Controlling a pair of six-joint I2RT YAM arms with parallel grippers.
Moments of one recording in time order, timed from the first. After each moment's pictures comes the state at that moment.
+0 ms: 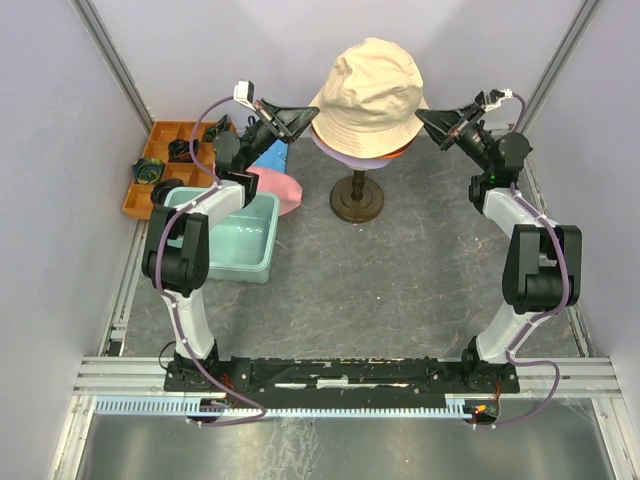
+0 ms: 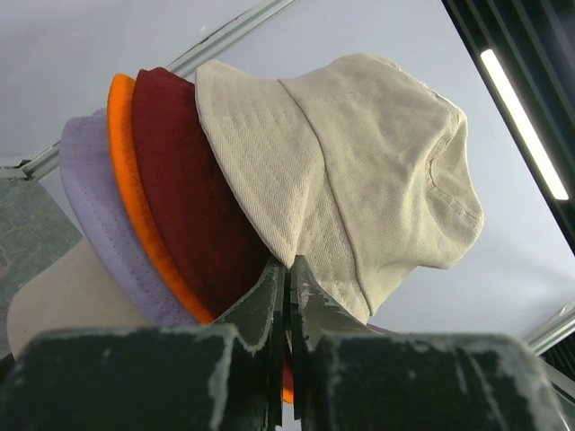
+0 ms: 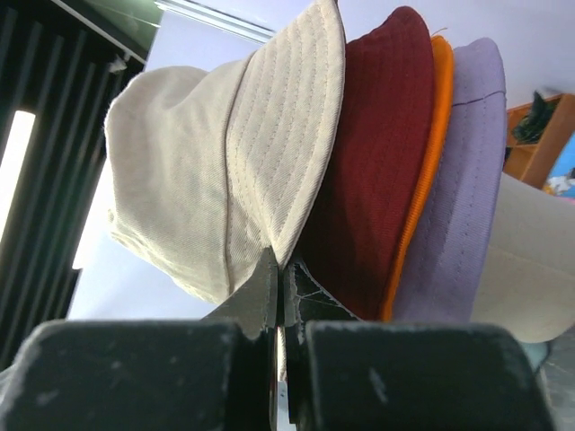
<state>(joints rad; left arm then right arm) -0.25 1.94 1.36 1.17 0.63 -1.48 -0.05 1.77 1.17 1.11 -0.82 1.74</state>
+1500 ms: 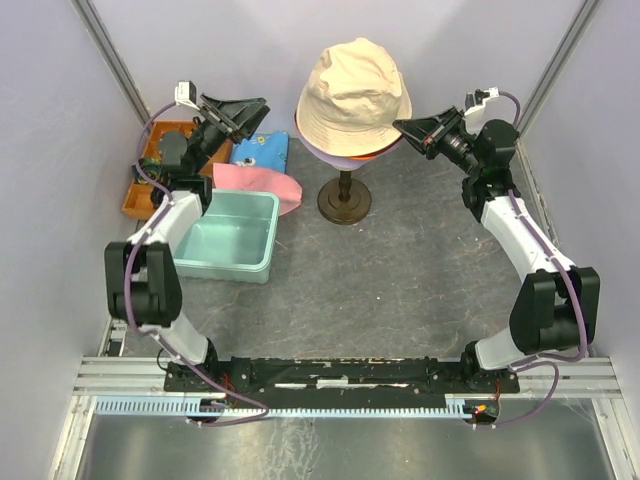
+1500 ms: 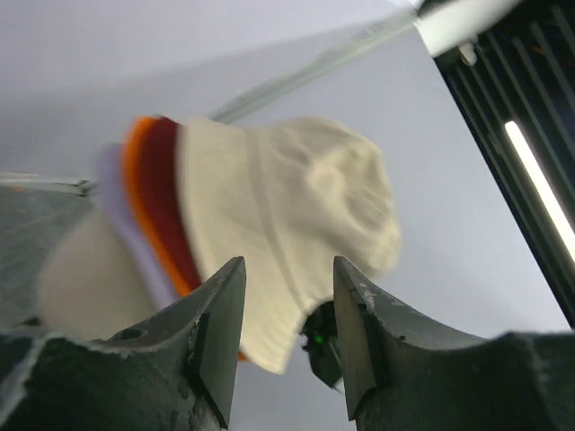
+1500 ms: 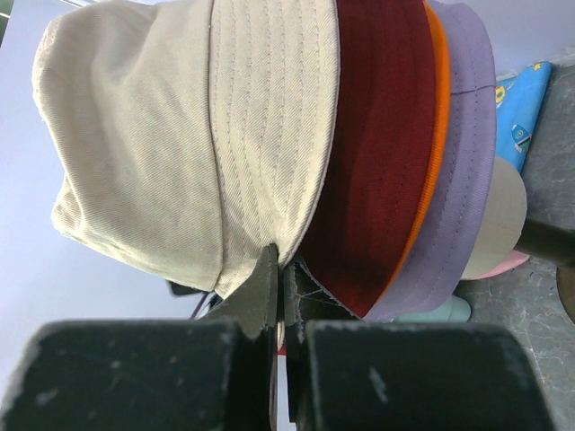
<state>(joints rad) -0.02 1.72 1.24 0.95 0.68 -1.53 0.10 1.50 1.19 0.43 -0.62 1.27</state>
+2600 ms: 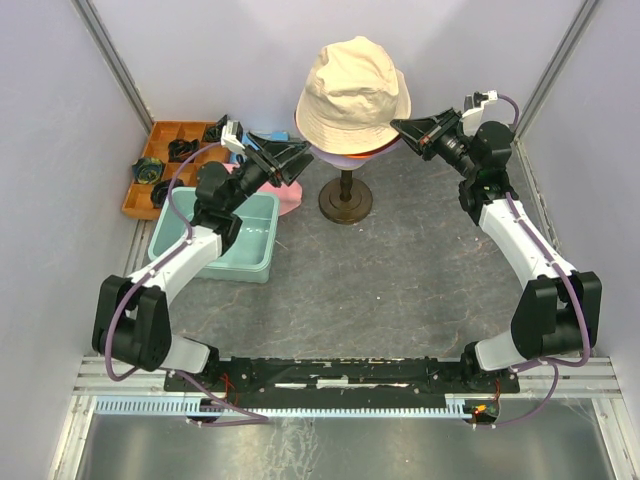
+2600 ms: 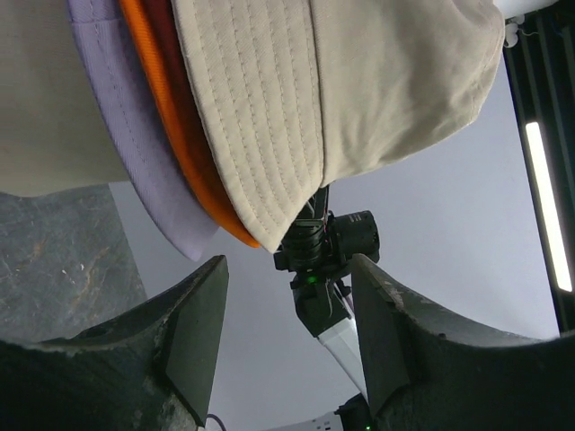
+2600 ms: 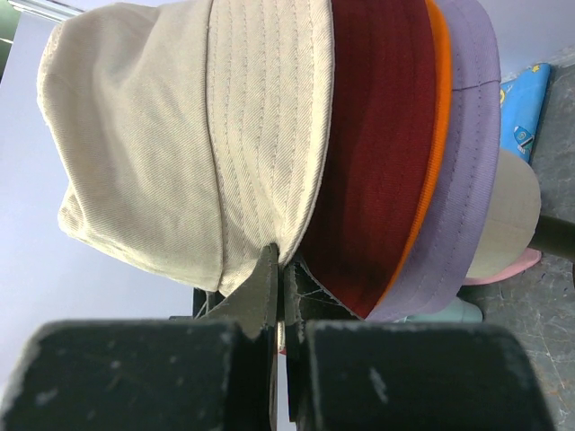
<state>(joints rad) -0.31 1.40 0.93 0.76 0.50 -1.48 0.14 1.47 1.18 0.40 -0.54 1.28</state>
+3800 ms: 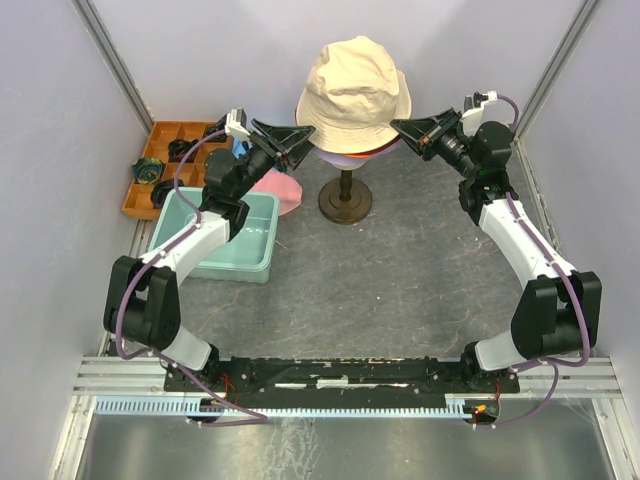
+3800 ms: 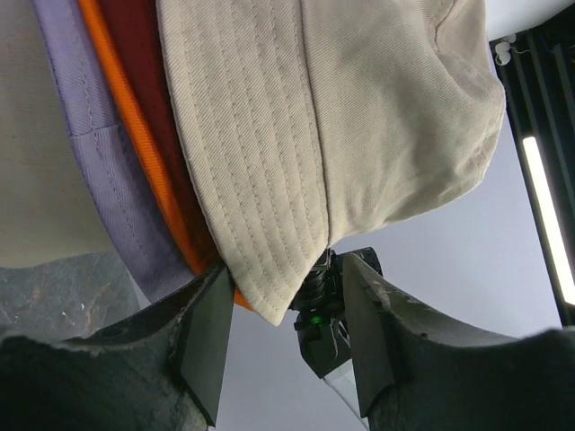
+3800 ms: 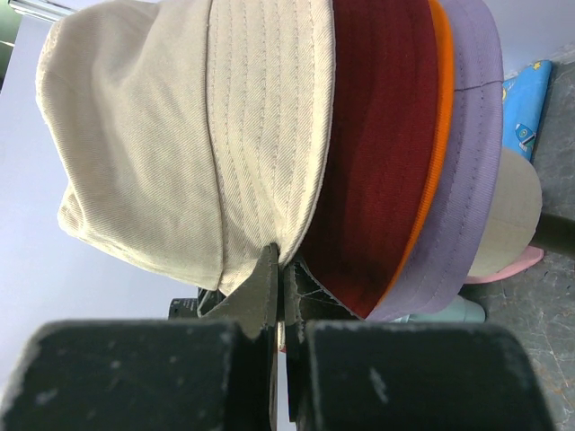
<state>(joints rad) -0.33 1.53 1.05 0.78 0.44 -1.47 0.14 1.47 1.18 0.40 -0.54 1.29</state>
